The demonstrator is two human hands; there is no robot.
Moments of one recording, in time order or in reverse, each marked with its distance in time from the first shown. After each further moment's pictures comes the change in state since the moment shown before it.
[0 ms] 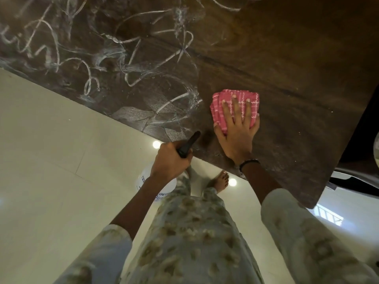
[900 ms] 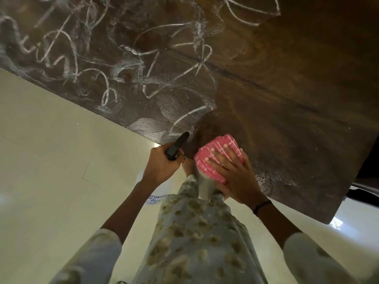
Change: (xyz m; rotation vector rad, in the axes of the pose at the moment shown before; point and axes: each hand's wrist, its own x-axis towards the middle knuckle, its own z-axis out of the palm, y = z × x) left_hand 0.026 -0.041 -0.054 -0.110 0.066 -0.050; right_hand -0.064 -0.016 0.015 -0.086 -0.141 -0.553
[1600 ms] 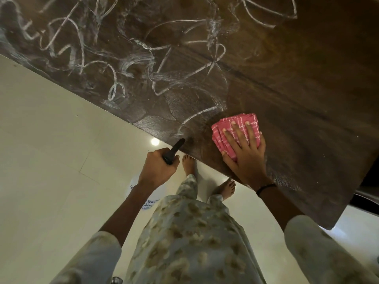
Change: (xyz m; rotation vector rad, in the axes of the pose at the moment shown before) left_hand 0.001 -0.032 -0.016 0.092 -0.009 -0.087; right_hand 0.054 0.018 -0.018 -0.009 -0.005 0.301
